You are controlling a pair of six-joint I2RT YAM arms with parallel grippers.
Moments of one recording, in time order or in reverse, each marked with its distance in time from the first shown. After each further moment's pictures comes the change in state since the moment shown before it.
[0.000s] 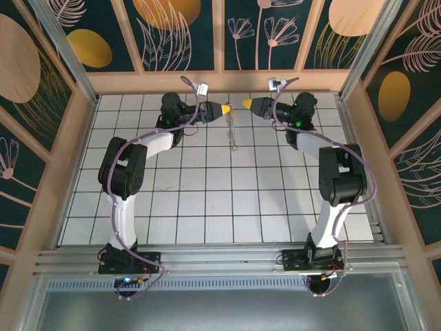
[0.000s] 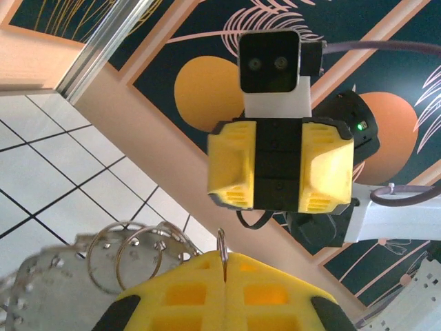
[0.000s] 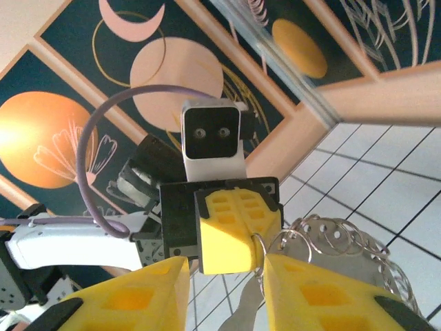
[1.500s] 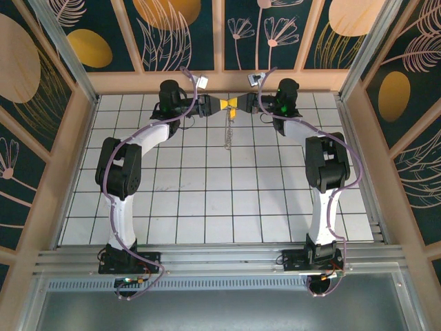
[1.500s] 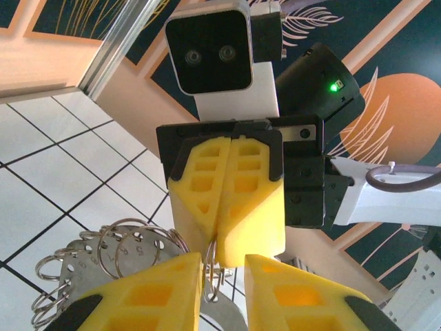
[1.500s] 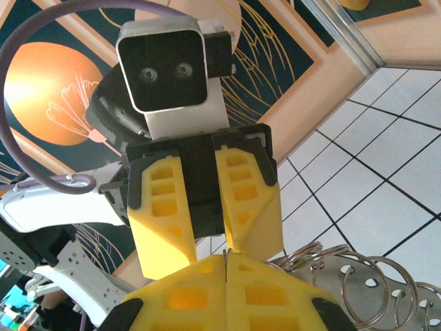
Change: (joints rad) left arm 0.034 -0.010 0.138 -0.319 0.042 0.208; right arm 0.069 0.233 0.345 -0.238 -0.173 -0.069
